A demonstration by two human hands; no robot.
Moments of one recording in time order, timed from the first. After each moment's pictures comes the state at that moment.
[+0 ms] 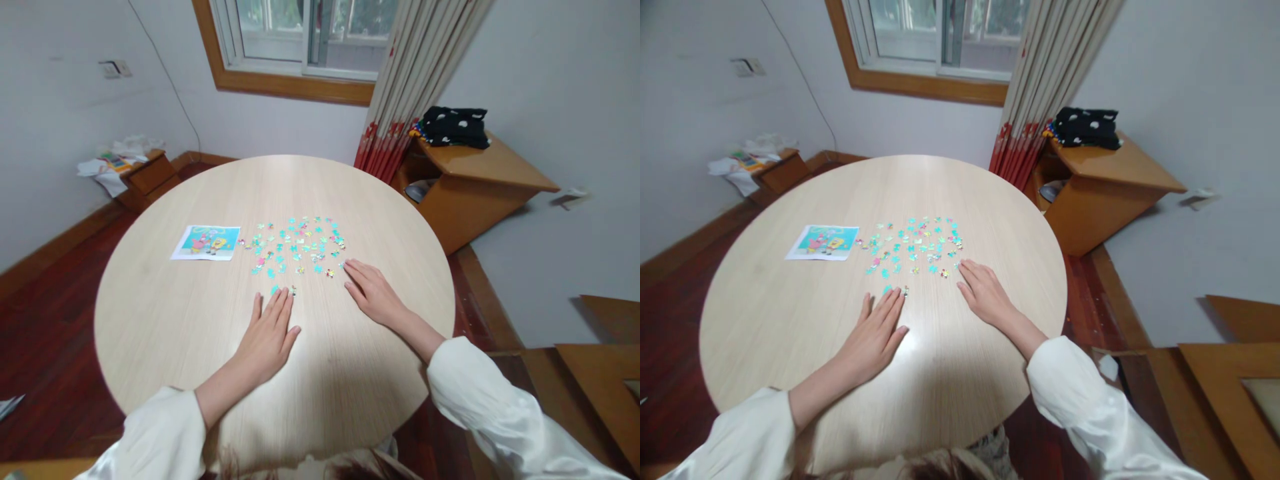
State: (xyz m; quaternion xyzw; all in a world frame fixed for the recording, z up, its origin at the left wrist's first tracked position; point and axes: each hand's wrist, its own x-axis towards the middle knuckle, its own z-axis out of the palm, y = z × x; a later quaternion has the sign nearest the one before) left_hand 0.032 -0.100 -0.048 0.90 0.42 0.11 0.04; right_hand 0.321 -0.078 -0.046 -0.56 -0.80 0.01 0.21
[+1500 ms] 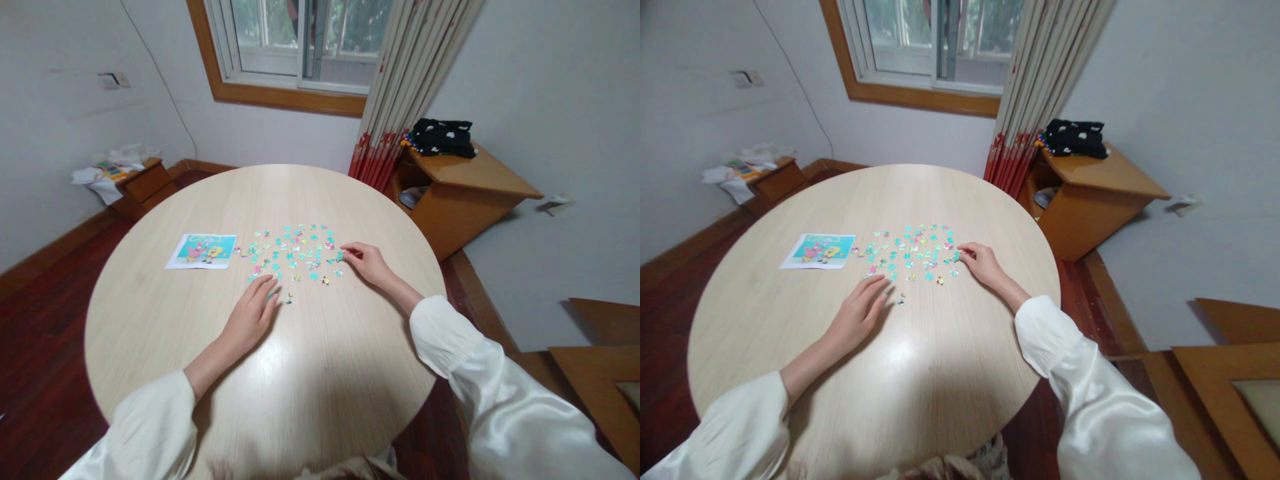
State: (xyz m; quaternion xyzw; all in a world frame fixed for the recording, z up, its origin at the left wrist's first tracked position) left_hand 0.022 -0.044 -0.033 0.82 0.43 0.33 0.18; right_hand 0.339 0.001 -0.034 -0.58 -0.67 0.22 0.40
